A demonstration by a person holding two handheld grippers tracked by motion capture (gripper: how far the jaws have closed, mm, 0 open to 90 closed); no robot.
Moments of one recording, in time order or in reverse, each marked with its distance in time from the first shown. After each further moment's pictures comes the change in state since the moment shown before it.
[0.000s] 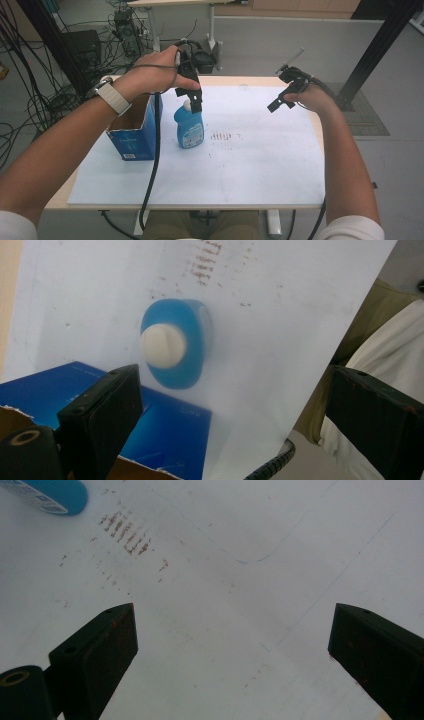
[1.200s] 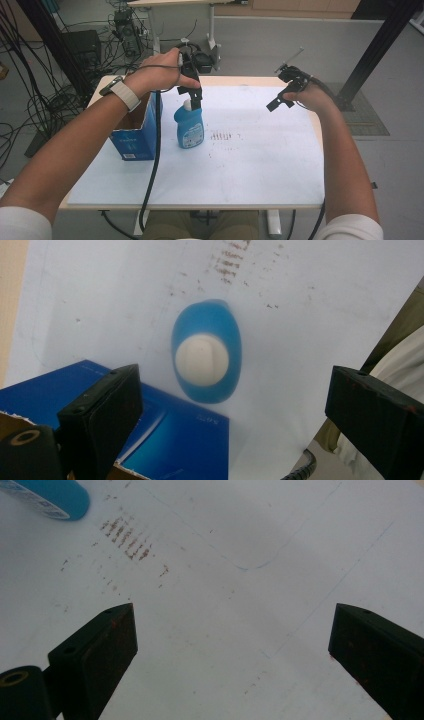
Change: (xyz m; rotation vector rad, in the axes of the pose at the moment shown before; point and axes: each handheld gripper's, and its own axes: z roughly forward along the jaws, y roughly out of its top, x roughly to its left) left arm 0.026 0.012 0.027 0.030 0.012 -0.030; right arm 0.000 0.000 0.001 -0.016 0.000 -0.010
